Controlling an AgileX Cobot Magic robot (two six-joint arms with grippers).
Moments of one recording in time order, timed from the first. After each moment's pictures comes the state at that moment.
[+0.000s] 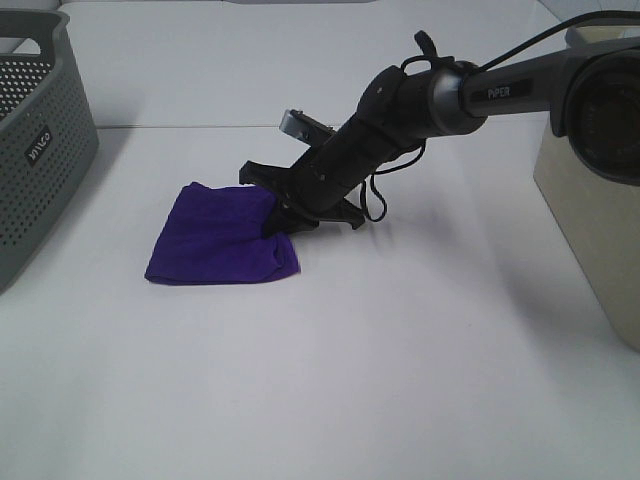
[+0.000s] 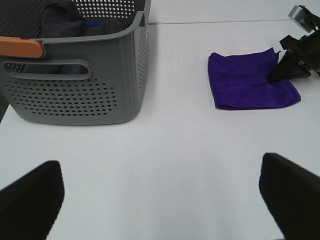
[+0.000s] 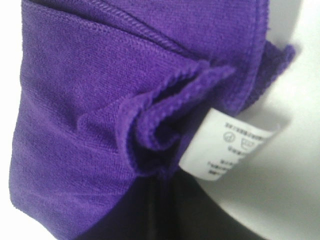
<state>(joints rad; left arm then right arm) 0.05 0.00 -0.50 -0.10 1.03 0.03 0.49 2.49 -1.80 0.73 0.67 -0.19</state>
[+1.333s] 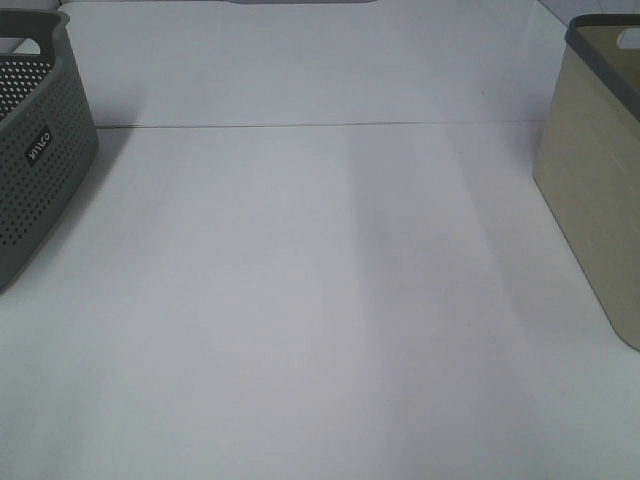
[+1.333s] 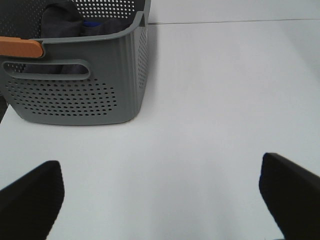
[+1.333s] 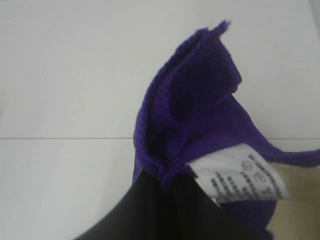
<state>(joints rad) 0.05 0.00 -0.50 -0.10 1.03 0.03 0.07 1.94 -2.45 0.05 1.21 0.05</state>
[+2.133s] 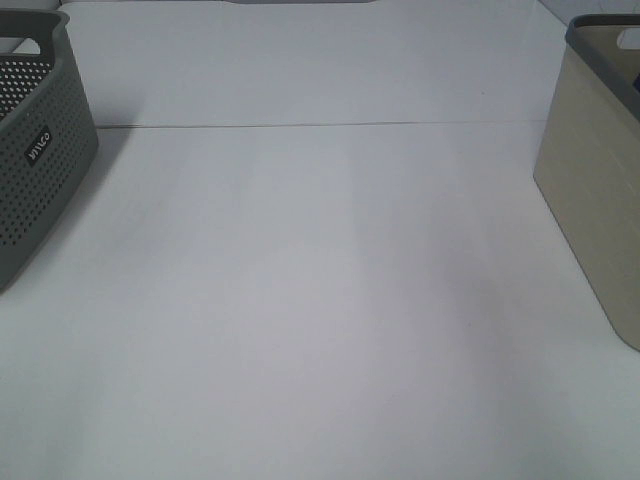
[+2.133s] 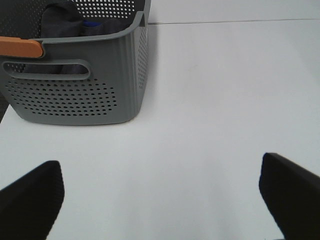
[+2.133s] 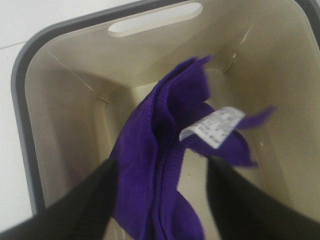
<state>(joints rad) 0.05 0.00 -0.50 -0.10 1.03 0.03 -0.18 1.95 -2.05 -0.06 1.22 0.07</state>
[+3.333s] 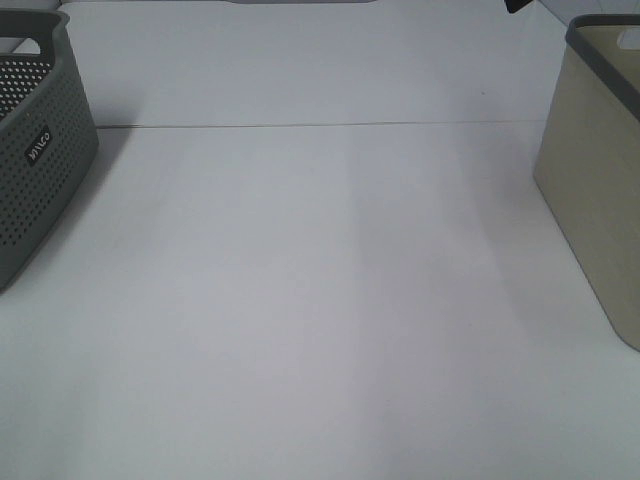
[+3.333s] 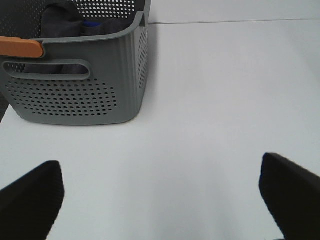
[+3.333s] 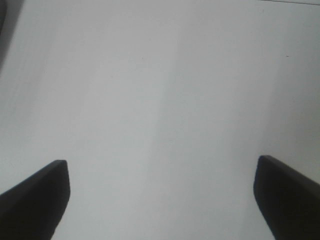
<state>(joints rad) 0.05 0.00 -0.50 -0.10 1.03 0.03 0.25 1.94 -2.04 0.18 1.22 0.03</state>
